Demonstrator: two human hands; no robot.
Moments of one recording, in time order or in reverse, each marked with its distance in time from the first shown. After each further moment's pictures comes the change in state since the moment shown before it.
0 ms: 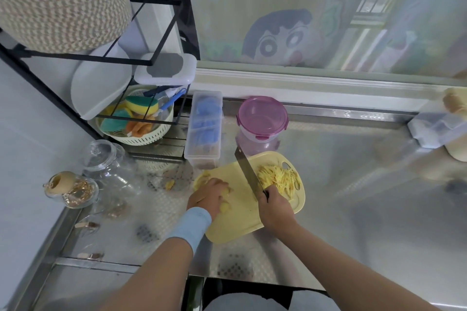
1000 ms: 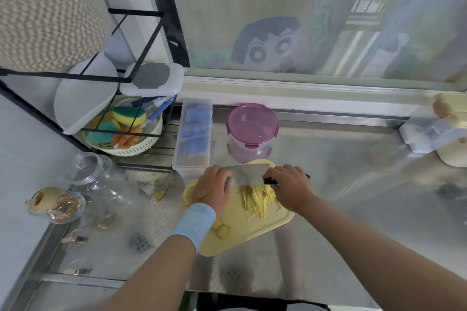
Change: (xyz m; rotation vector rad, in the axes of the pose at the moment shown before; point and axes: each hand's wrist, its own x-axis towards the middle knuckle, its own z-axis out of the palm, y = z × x) left_hand 0.032 0.055 -0.019 0.012 0.322 0.102; right_hand 0.074 0.020 -0.087 -0.641 0.100 -0.537
